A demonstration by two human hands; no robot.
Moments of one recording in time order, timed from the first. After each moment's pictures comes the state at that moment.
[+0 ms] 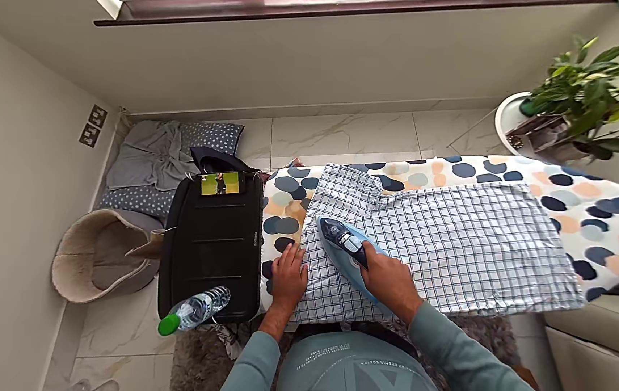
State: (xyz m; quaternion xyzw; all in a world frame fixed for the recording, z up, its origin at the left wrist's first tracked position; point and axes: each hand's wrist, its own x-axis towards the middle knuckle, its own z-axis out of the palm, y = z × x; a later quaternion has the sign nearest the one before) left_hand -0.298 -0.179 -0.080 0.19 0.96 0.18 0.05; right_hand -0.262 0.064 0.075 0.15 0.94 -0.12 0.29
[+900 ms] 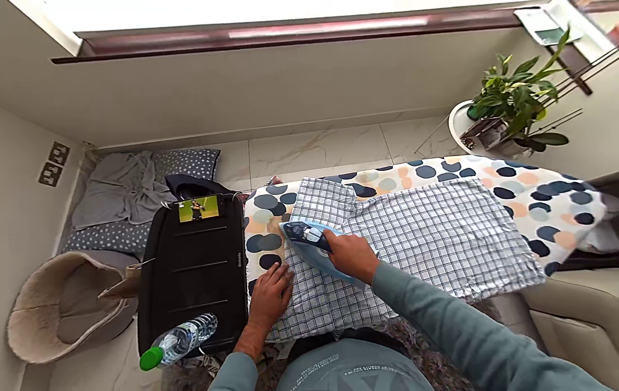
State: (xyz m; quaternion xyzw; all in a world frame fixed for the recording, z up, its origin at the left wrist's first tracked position) left_hand -0.312 -0.211 -0.077 0.33 0.92 0.19 0.05; right_hand -0.313 0.067 0.073 0.05 0.96 -0.15 0.24
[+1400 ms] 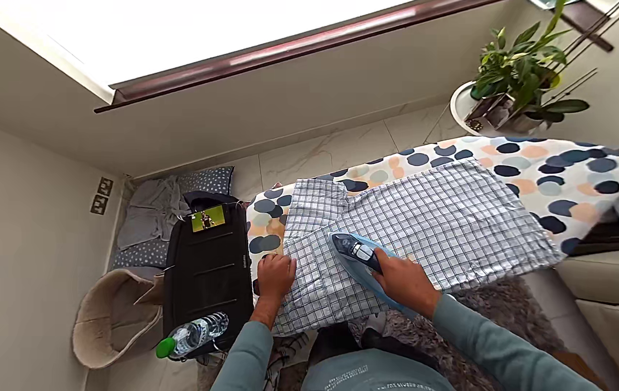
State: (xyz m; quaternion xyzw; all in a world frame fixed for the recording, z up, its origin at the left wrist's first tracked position) left_hand -0.340 -0.145 -0.024 0.23 0.96 0.01 0.15; right_hand -0.183 0.145 0.083 0.15 0.92 -0.18 0.30
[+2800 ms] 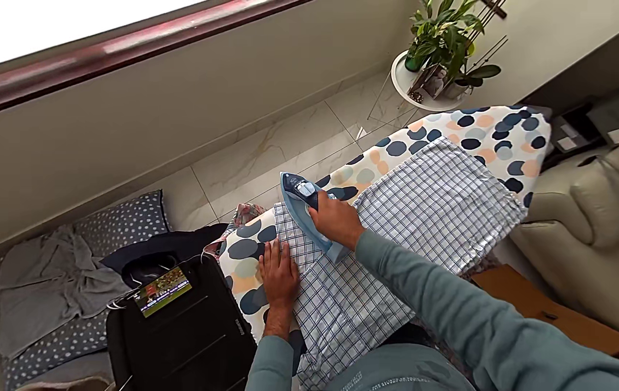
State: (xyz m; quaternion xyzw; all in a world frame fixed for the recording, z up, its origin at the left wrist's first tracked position) left_hand -0.443 -0.111 -0.107 0.34 0.91 0.22 -0.02; right_hand -0.439 0.109 0.072 0.33 0.90 -0.22 0.18
